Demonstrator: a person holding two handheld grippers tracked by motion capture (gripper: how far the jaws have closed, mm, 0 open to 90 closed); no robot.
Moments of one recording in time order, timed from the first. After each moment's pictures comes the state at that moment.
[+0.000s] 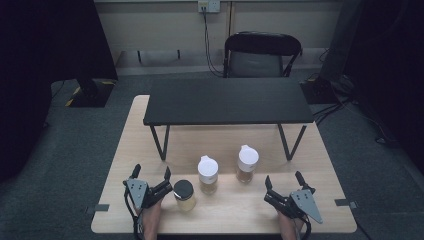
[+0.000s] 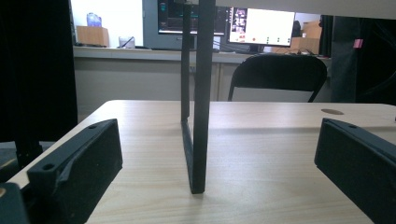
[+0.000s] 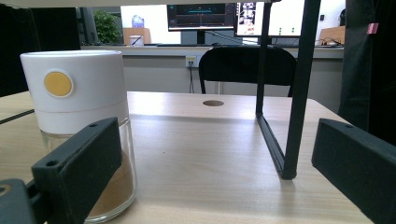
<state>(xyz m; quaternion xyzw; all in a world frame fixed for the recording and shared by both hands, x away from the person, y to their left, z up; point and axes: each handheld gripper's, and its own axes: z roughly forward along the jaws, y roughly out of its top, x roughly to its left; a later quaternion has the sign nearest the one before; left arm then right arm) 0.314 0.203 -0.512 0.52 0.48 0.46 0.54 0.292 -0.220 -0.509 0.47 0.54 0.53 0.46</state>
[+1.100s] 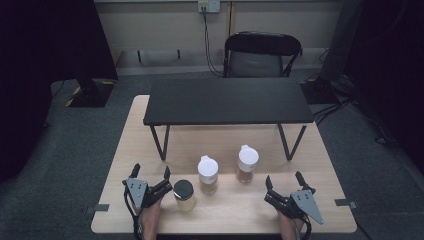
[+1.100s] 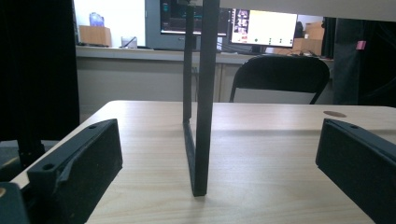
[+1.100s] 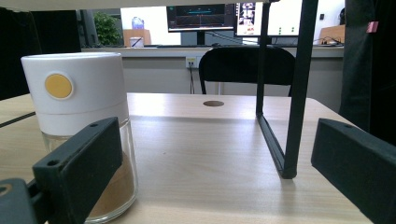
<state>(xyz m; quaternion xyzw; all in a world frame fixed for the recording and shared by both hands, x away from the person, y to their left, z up) 0.315 0.205 -0.509 0.51 0.48 0.46 0.54 0.291 -0.221 -0.509 0.47 0.53 0.54 0.46</state>
